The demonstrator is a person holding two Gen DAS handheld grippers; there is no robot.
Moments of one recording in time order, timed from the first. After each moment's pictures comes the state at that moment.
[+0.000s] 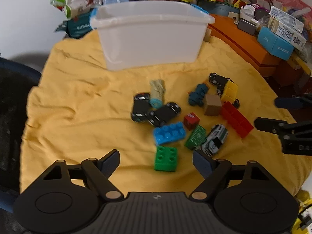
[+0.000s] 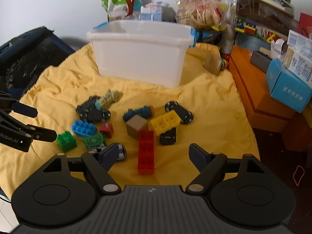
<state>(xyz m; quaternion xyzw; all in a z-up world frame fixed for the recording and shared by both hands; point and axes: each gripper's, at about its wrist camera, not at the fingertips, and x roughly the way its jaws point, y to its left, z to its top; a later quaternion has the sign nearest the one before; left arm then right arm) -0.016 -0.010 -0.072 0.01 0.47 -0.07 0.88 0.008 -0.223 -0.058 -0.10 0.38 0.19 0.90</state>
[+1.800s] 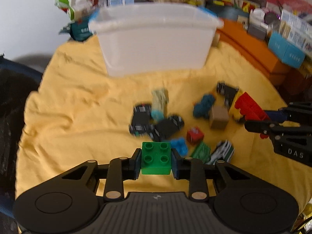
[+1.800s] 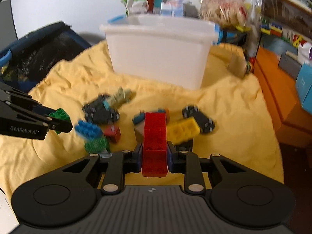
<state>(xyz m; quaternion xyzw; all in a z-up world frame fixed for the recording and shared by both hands) 0.010 -0.021 -0.063 0.01 0.45 -0.03 0.89 0.035 -0.221 -0.065 -0.09 0.36 0.26 0.89</state>
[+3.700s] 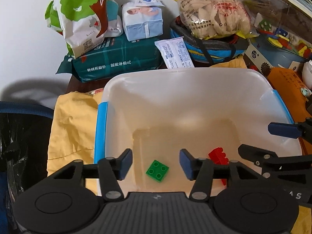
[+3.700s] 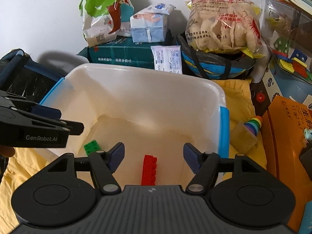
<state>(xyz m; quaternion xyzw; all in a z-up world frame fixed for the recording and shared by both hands) 0.260 0.013 -0.007 0.01 0.48 0.02 0.88 0.264 -0.147 -0.006 -0.07 0.42 0.21 0.88</state>
